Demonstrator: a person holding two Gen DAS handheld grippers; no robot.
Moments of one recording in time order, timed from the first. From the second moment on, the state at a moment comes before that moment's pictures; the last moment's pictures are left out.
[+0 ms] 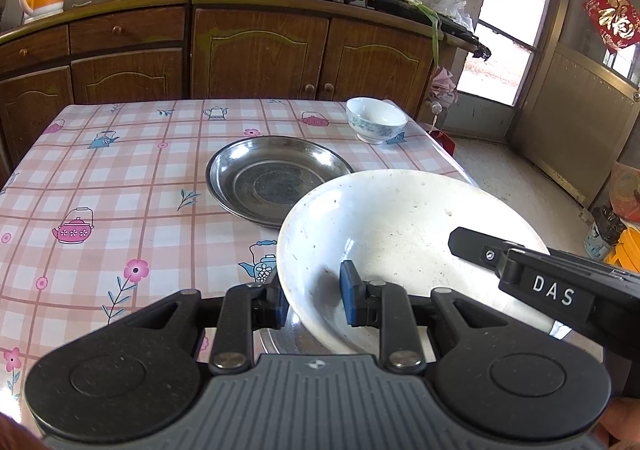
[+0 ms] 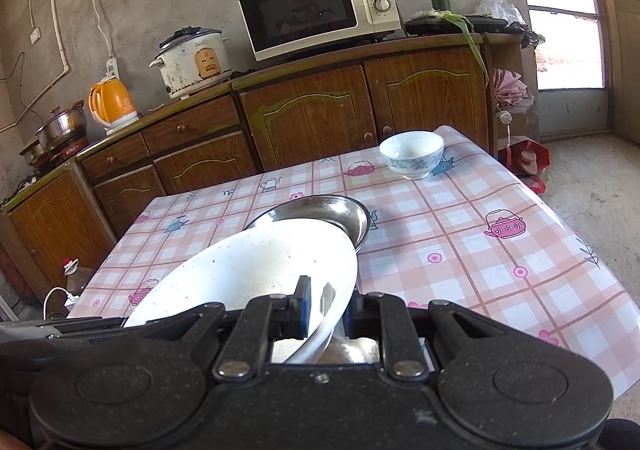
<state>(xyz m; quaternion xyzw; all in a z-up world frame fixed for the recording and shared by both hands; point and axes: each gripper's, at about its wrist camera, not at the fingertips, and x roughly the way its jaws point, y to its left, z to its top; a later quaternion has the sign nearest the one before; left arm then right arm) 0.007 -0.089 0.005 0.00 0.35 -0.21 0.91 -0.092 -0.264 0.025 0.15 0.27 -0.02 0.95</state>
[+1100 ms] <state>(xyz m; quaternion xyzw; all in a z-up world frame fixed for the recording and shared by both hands) 0.028 -0.100 -0.035 0.02 0.39 -0.22 0.89 -0.073 -0.277 -0.024 0.17 0.33 -0.02 0.93</state>
